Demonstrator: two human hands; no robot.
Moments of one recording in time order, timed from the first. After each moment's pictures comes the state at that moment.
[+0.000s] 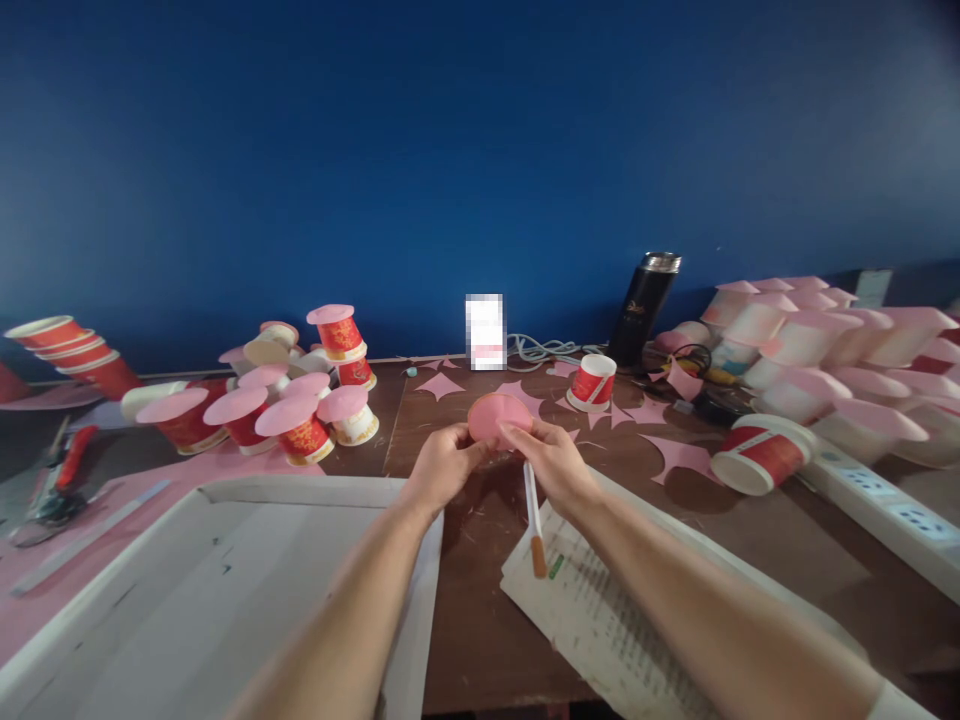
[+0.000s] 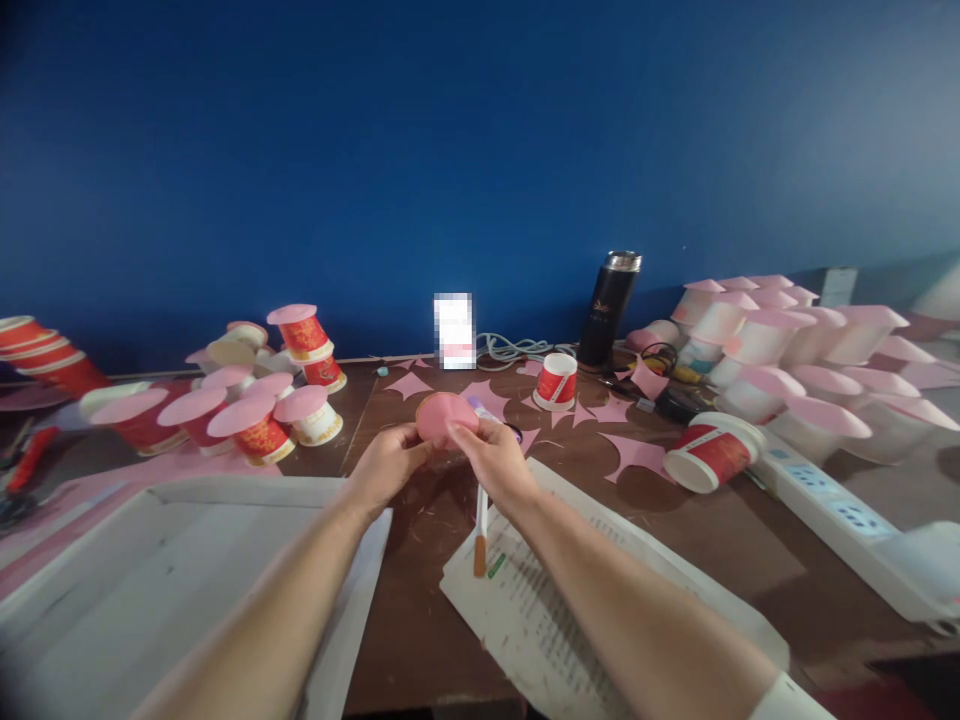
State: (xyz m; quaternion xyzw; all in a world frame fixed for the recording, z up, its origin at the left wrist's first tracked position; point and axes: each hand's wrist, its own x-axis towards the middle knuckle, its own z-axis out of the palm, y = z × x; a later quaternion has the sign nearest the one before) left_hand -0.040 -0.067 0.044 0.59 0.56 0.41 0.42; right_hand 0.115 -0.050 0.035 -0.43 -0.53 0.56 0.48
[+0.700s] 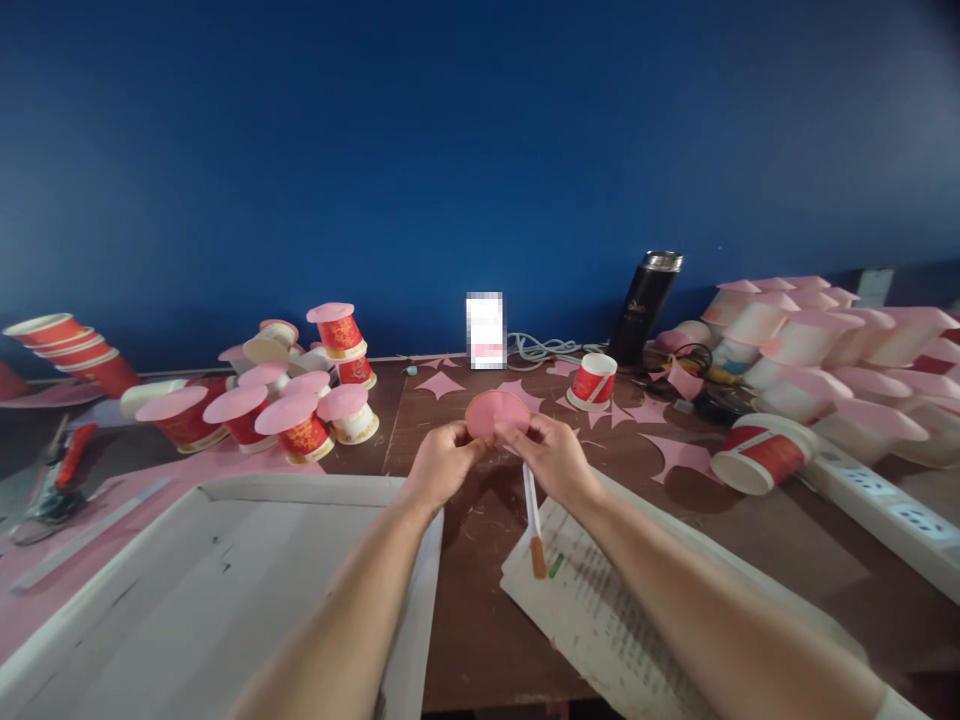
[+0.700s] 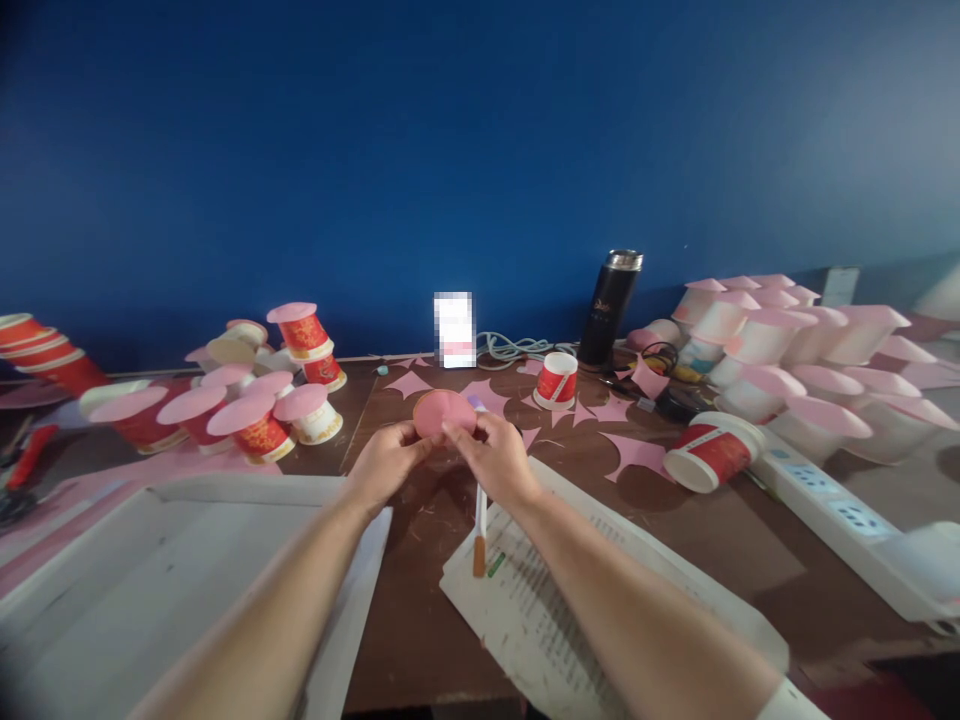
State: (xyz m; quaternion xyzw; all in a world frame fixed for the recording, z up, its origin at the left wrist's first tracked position) left_hand -0.041 -0.066 0.047 0.60 0.58 0.41 0.37; right_hand 0.123 -0.045 0.038 -0.49 -0.68 0.34 0.43
